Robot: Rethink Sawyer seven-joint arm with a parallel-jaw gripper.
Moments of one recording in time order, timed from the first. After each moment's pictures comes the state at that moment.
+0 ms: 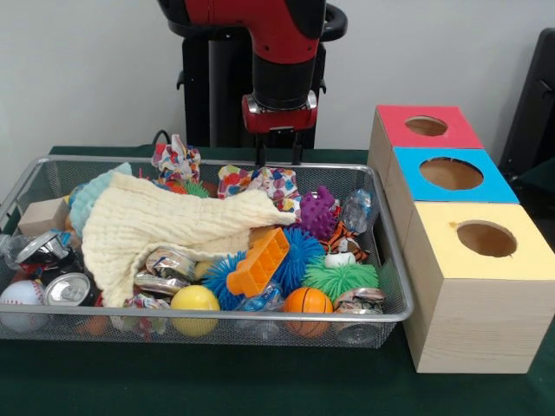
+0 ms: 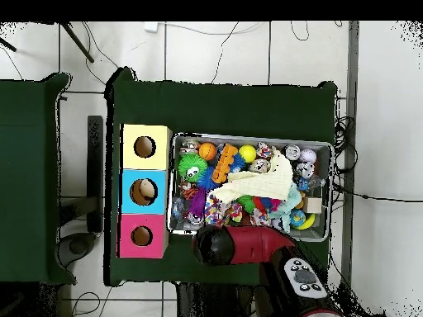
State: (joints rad) arm -0.38 -0.63 0.09 1.99 -0.35 0.37 1.57
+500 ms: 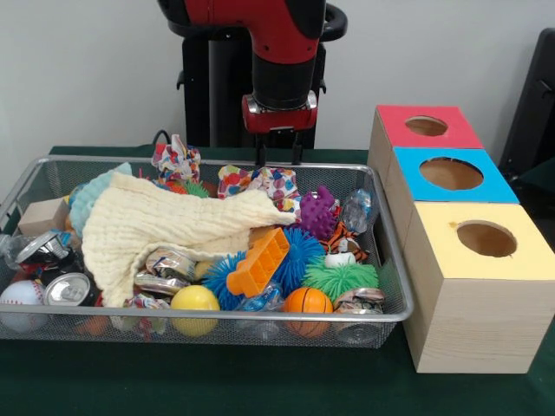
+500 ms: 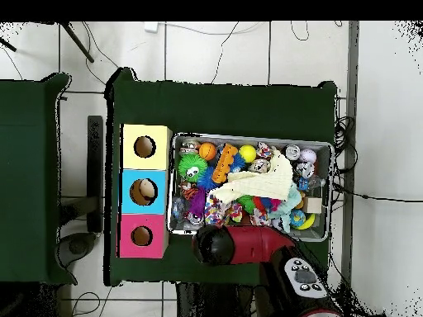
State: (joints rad) arm -0.38 -0.63 0.09 1.99 -0.35 0.37 1.57
